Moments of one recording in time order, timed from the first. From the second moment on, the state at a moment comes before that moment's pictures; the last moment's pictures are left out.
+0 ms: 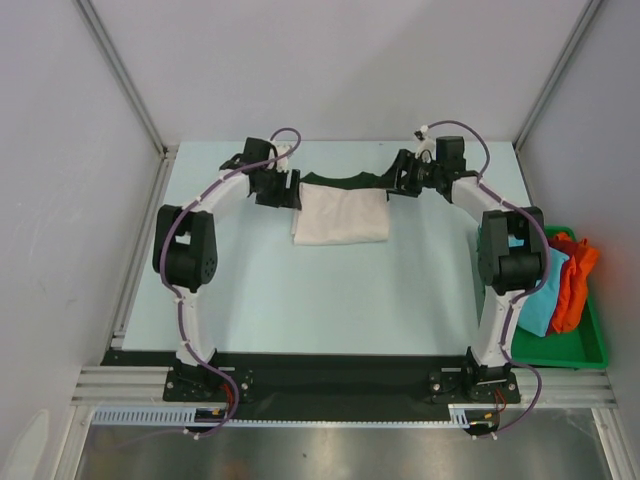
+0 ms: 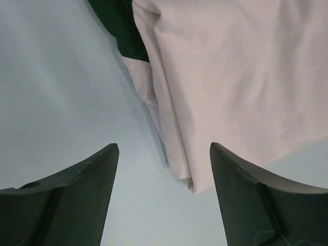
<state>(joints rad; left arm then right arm) -0.24 2.08 1.66 -0.55 0.28 -0.06 0.11 2.00 1.49 -0.10 -0.75 0.42</state>
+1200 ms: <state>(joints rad) -0.19 2.35 1.83 -0.54 0.61 -0.09 0.14 2.21 1.62 -0.33 -0.66 0.17</state>
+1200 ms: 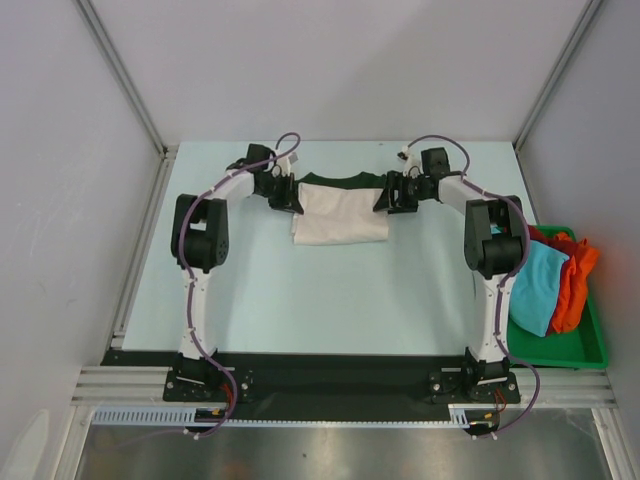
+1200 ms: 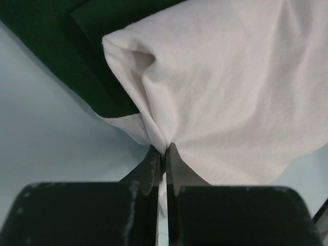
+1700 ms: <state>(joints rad) -0.14 2.24 1.78 -0.61 0.13 0.28 0.00 1.96 1.59 -0.35 -0.66 0.10</state>
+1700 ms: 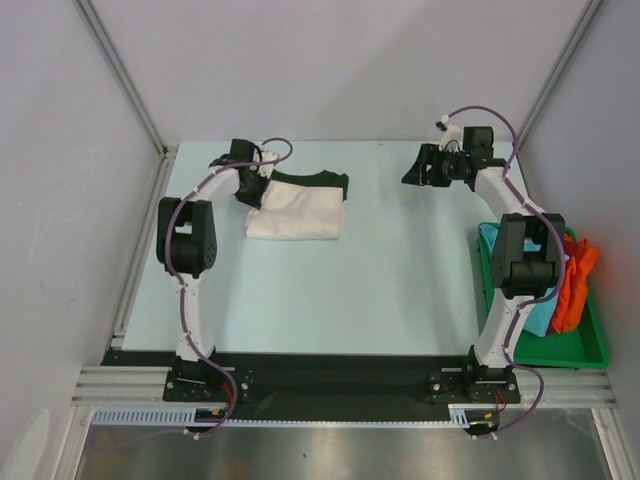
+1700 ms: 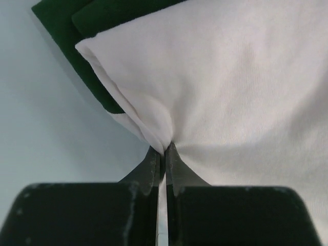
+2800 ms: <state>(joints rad) 0.18 2.44 2.01 -0.37 -0.42 0.61 0.09 1.96 1.56 -0.38 -0.62 0.07</state>
